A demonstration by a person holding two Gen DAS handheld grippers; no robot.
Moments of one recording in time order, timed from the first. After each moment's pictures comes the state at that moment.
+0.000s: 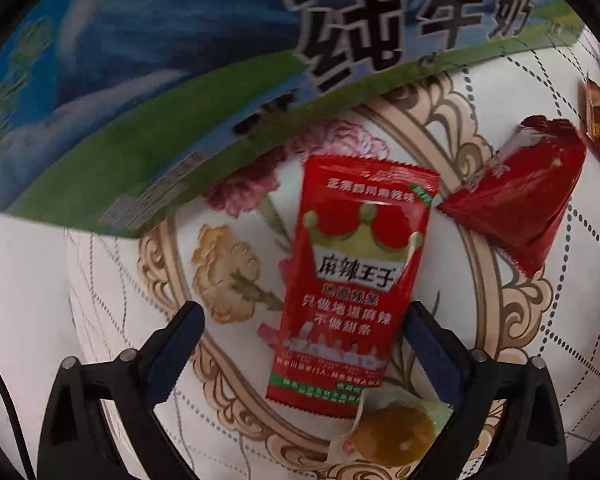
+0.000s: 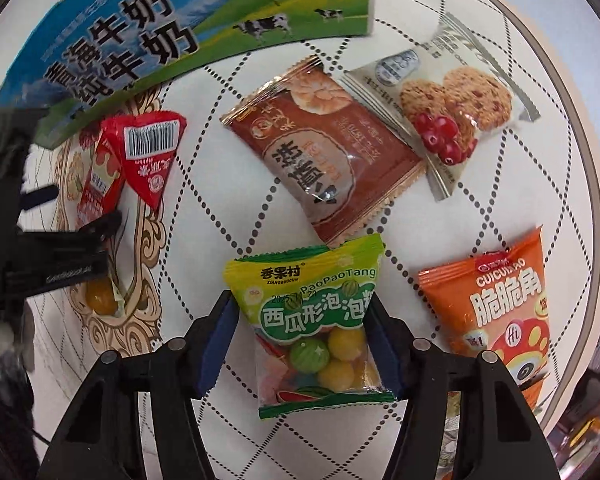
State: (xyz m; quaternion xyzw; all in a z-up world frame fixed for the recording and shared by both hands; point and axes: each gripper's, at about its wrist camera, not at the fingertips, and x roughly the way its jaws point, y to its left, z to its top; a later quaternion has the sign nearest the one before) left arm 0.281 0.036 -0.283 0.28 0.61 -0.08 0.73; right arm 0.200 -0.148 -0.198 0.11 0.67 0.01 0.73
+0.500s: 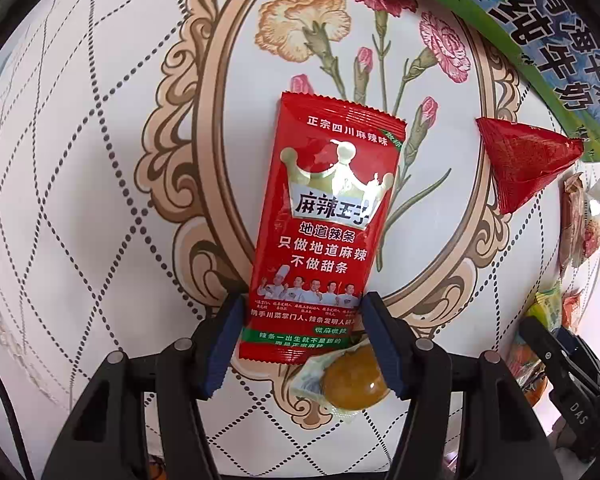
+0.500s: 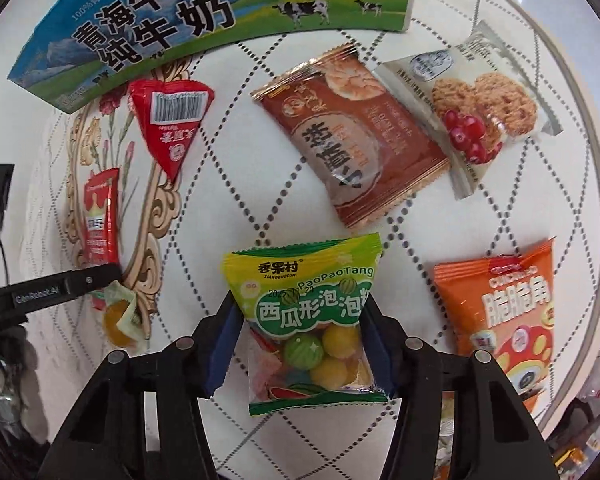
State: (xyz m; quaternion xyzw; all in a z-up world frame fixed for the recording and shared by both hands) left arm 0.208 0.110 -0.295 -0.10 0.73 -0.01 0.67; right arm 0.175 -0.131 -0.201 0.09 0.68 0.06 0.73
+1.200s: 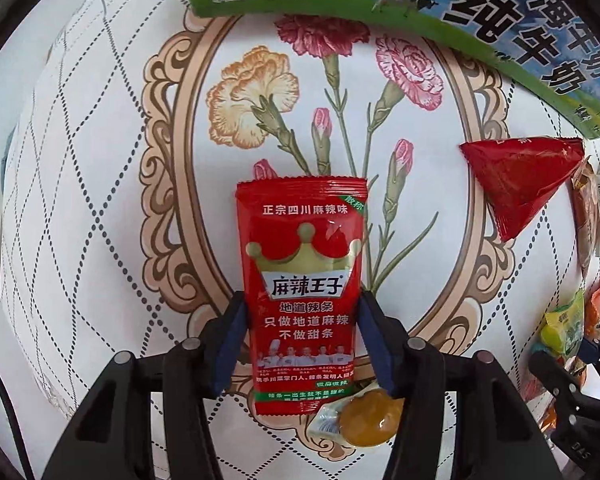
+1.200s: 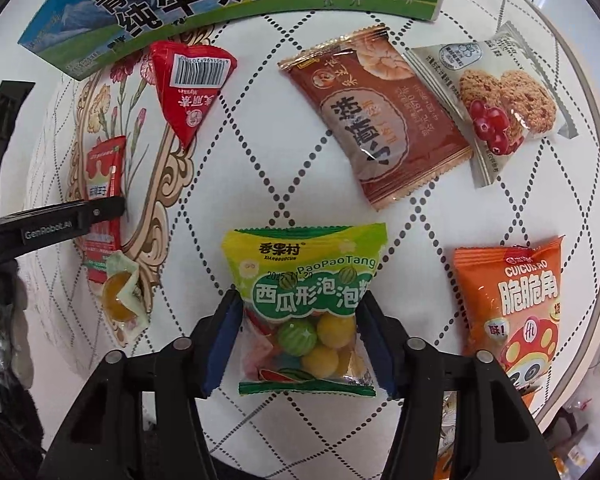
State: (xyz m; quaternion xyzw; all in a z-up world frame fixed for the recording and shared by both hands) left arm 0.273 0.084 -0.283 0.01 0.70 -0.02 0.71; right arm 0.167 -0.114 -0.207 0.06 0.69 0.07 0.71
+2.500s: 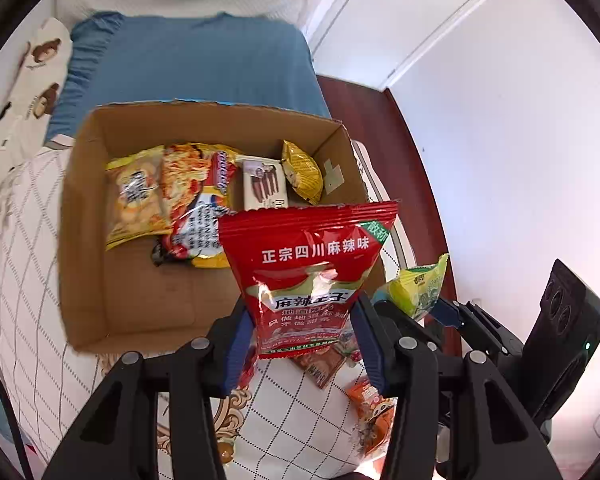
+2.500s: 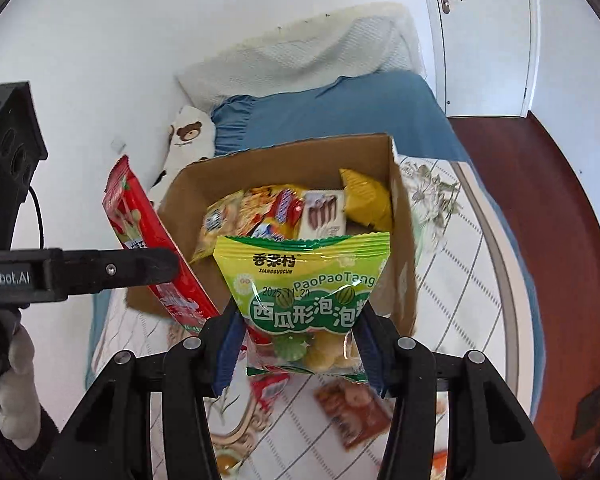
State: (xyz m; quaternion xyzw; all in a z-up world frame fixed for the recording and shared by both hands) left arm 0.398 0.017 -0.050 -0.09 0.63 -0.22 0.74; right arm 0.330 -0.186 -0.001 0.12 0.51 0.10 0.85
